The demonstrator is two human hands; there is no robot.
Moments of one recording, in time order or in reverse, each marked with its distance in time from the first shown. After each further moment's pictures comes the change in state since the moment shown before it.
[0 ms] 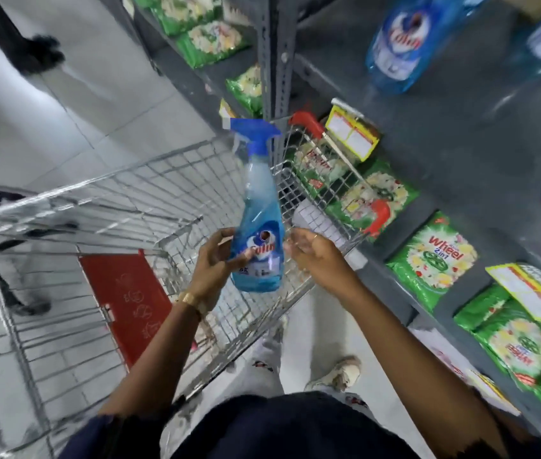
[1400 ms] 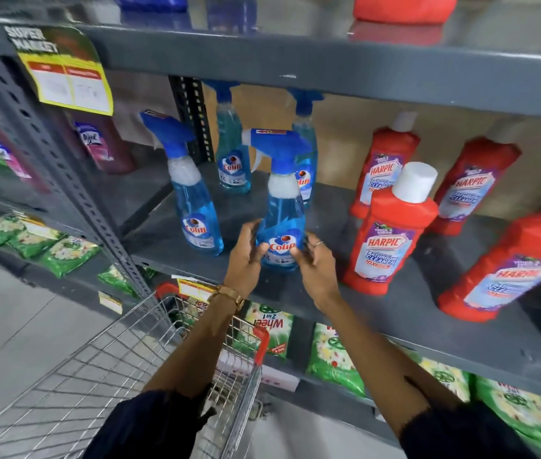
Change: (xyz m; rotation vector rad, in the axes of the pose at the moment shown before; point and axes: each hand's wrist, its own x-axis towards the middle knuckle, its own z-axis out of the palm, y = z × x) left_hand 0.117 0.141 0.309 0.333 -0.576 0.682; right_hand 0.003 -0.046 -0.238 0.160 0.930 -0.486
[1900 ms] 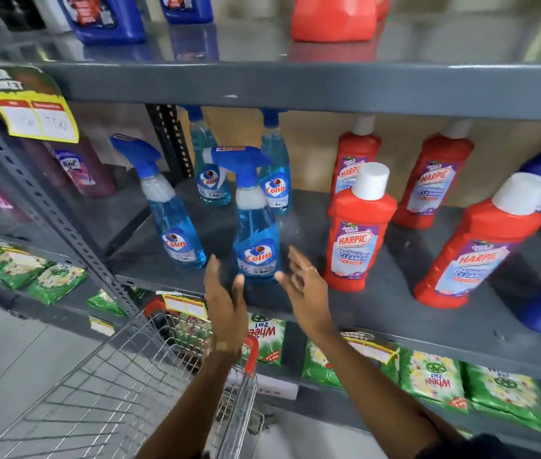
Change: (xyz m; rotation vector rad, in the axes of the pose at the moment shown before) left_hand -0.063 -0.005 0.026 0.186 0.352 -0.091; right_hand -0.049 0.000 -0.018 0.080 0.006 0.019
